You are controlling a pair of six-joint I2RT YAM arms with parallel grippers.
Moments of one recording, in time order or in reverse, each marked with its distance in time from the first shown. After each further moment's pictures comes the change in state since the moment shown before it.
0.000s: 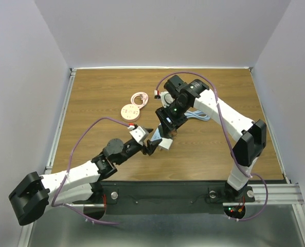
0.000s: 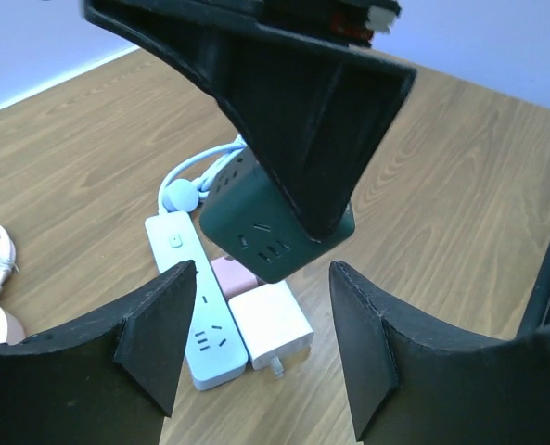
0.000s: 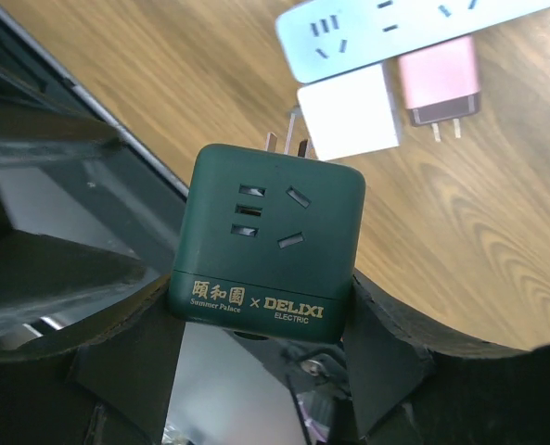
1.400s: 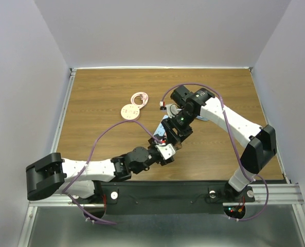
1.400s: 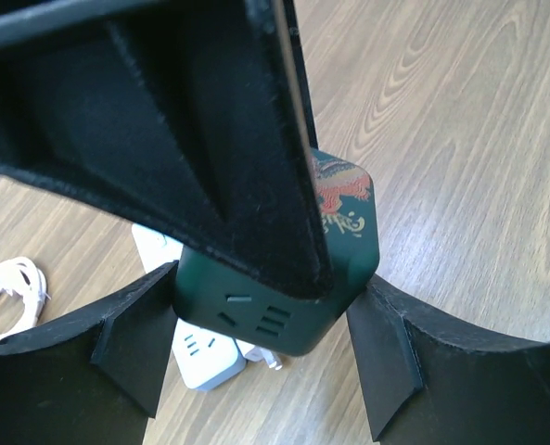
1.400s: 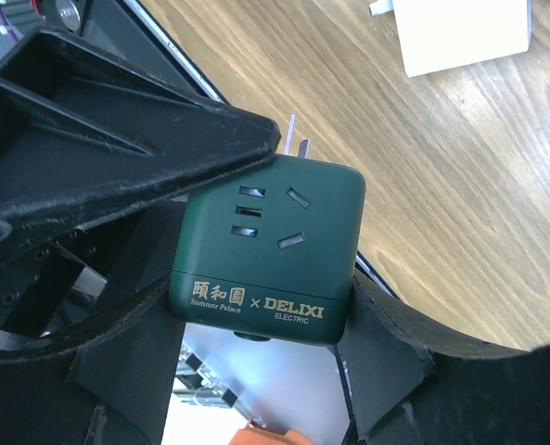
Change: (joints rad) left arm -0.332 0.264 0.133 -0.043 -0.315 0.318; right arm -0.007 -0.134 -0.241 0.018 -0.185 0.026
